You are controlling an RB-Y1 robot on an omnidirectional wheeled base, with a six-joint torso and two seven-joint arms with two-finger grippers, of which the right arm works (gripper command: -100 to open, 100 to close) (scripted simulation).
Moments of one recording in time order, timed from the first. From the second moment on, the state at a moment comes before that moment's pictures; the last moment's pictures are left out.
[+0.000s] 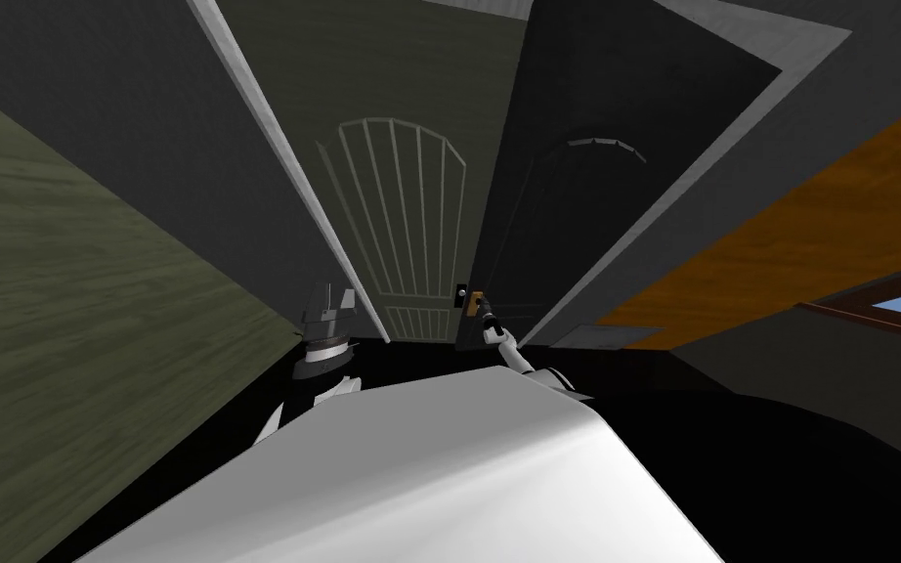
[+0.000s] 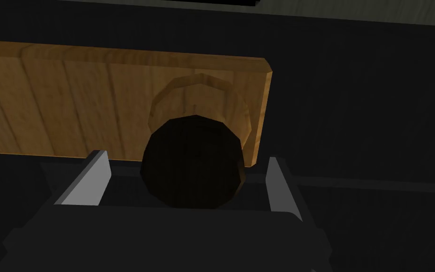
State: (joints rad) arm -0.24 -0.31 -0.01 -0.89 -0.18 -0.42 -0.13
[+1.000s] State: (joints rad) arm -0.23 -0.32 0.01 -0.90 -0.18 -0.42 -0.15
